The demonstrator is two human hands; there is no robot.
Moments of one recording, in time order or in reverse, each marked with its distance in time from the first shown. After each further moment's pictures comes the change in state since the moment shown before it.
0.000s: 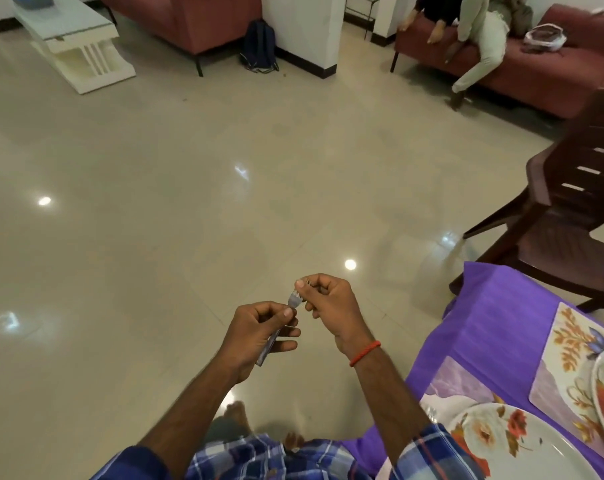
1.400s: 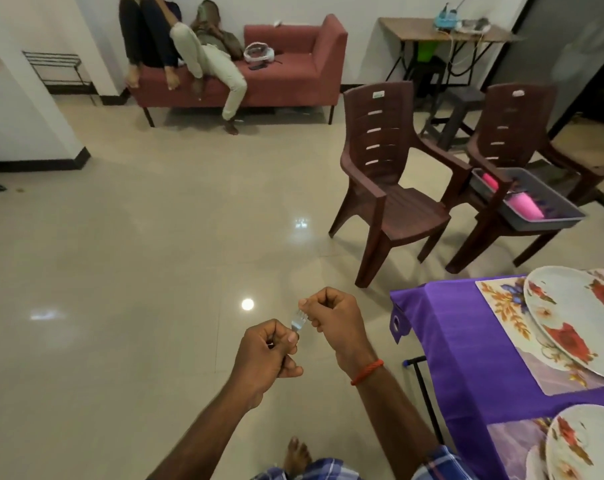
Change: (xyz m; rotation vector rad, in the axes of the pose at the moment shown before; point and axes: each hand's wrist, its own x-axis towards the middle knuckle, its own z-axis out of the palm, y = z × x) left_hand 0.347 0.189 0.145 0.509 -0.662 0.032; right_hand 0.252 -0.102 -0.121 0.261 0.898 -0.001
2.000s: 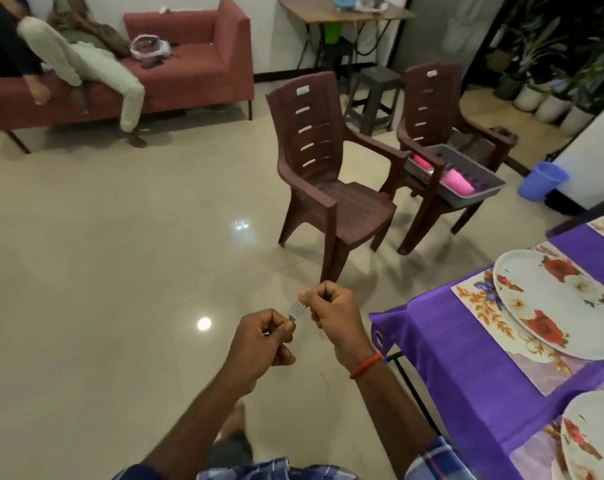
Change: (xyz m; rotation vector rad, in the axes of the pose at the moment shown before) left_hand 0.192 0.077 0.015 0.210 -0.287 0.047; right_hand 0.150 -0.031 -0.008 0.035 0.310 0.067
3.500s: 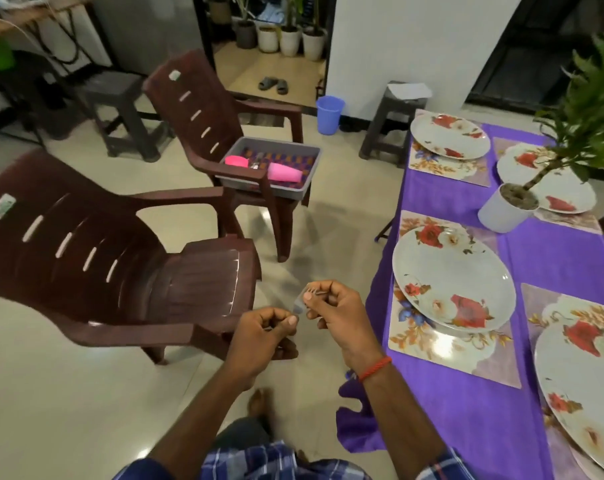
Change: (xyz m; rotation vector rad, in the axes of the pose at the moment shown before) left_hand 0.377 0.180 0.242 0.297 -0.828 0.070; right_hand 0.283 -0.060 -0.209 0.319 0.735 0.105
